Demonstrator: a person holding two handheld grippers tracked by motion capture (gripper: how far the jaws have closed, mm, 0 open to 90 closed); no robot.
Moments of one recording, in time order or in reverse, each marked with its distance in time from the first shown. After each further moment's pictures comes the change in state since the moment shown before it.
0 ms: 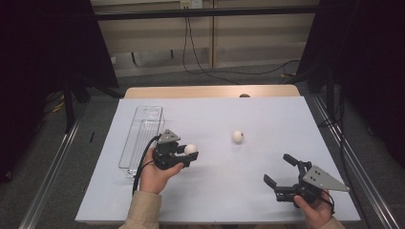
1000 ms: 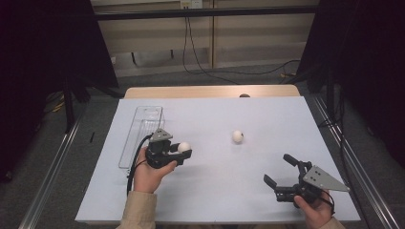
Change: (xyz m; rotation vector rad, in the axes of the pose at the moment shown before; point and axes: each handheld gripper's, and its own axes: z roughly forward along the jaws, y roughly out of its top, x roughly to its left) left arm 0.011 -0.001 -0.013 -0.020 0.029 -0.036; right arm 0.000 0.000 0.000 0.000 0.000 0.002
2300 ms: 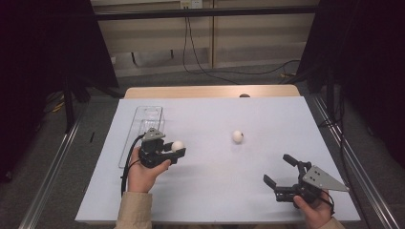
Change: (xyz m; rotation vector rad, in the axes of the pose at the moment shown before) left arm 0.010 -0.002 -0.012 -0.015 0.034 -0.025; right arm 0.001 0.000 0.001 0.004 -0.003 0.004
